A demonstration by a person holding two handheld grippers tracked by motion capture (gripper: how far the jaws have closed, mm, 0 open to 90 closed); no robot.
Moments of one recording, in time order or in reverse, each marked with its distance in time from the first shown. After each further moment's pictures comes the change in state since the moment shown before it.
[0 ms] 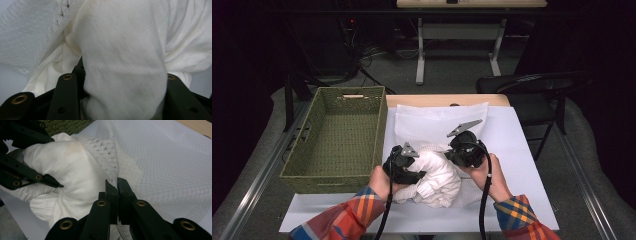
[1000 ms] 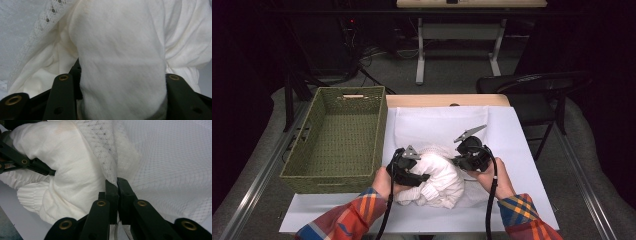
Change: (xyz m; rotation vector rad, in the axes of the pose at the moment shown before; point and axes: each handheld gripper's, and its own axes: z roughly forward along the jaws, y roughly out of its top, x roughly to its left) left arm 0.006 -0.008 0.019 -0.028 -0.077 0.034; right arm -0.019 -0.024 0.013 0.071 0.014 0.020
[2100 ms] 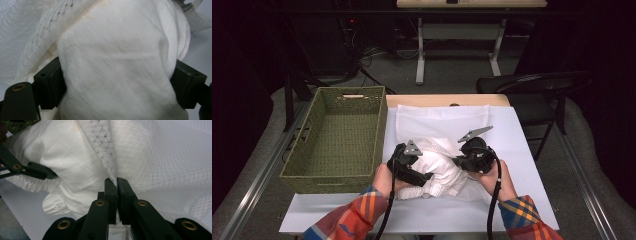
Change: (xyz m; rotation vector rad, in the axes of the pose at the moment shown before) left arm -0.003 0.016 -0.009 -0.025 0.045 0.034; right arm 0.001 -0.005 -0.010 -0.050 0.008 0.034
